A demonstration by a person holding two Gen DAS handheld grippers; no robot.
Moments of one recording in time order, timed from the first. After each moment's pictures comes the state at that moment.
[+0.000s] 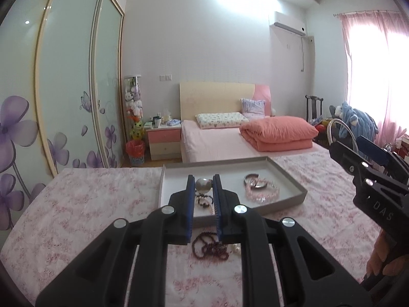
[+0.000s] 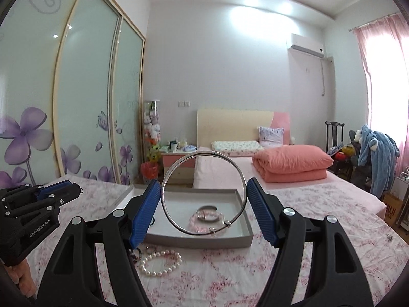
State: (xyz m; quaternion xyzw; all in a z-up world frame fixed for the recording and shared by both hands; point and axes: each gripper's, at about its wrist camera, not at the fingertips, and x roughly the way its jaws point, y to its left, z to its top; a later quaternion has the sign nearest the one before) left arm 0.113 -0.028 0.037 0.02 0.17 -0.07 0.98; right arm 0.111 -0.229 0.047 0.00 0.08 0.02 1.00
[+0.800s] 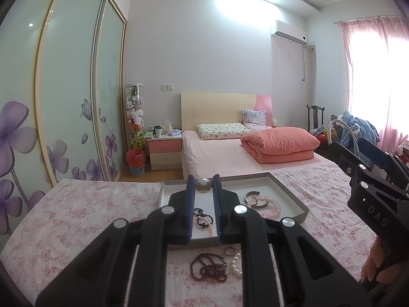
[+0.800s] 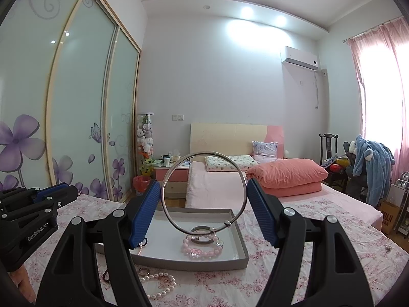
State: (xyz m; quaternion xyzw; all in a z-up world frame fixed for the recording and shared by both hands) left arm 0.130 -0.030 0.050 0.01 0.15 -0.07 0.99; right arm 0.125 -0.225 0.051 -0.01 0.04 0.00 1.00
